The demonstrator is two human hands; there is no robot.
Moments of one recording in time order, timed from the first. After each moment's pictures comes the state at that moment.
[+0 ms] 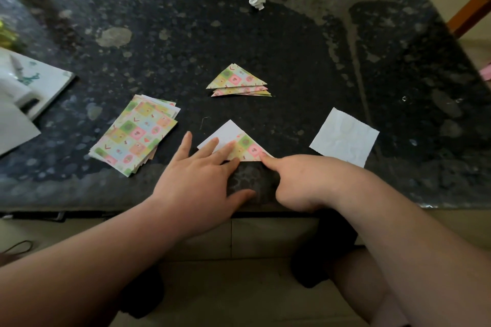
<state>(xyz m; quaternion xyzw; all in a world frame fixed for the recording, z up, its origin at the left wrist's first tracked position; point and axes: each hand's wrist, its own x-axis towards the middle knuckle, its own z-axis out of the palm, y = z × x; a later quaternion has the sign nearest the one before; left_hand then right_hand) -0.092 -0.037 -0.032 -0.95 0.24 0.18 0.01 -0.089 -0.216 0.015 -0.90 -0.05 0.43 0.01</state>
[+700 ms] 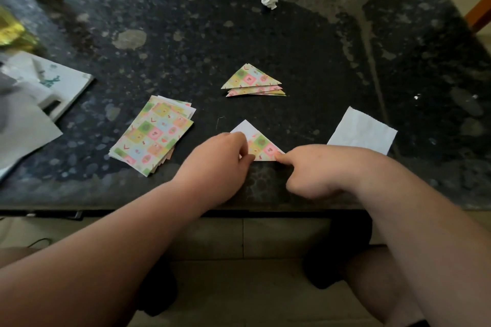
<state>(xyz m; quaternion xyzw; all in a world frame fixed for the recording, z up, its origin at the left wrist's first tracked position) -0.068 -0.037 -0.033 -0.96 0.14 0.15 -0.21 -0.069 -0.209 0.010 -0.89 -0.04 0.44 0.03</state>
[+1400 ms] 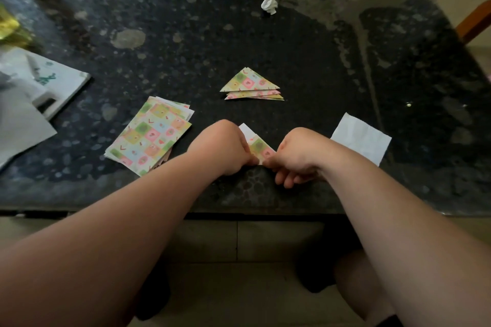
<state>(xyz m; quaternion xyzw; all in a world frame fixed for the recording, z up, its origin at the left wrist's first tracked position) -0.021 -0.055 -0.039 -0.94 0.04 0.28 -0.21 -0.041 -0.207 -0.022 -0.85 0.19 0.39 0.29</state>
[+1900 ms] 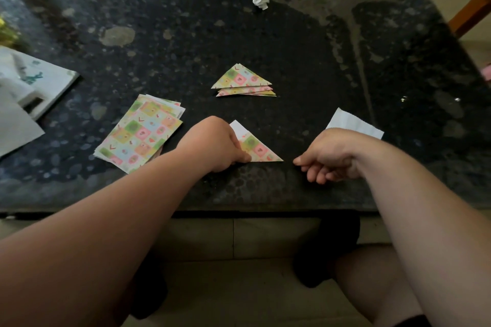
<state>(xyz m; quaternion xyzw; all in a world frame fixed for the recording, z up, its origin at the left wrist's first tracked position) -0.019 -0.054 -0.040 -0.93 0.02 0.29 -0.22 -0.048 -0.272 -0.024 -0.80 0.28 0.42 0.32</state>
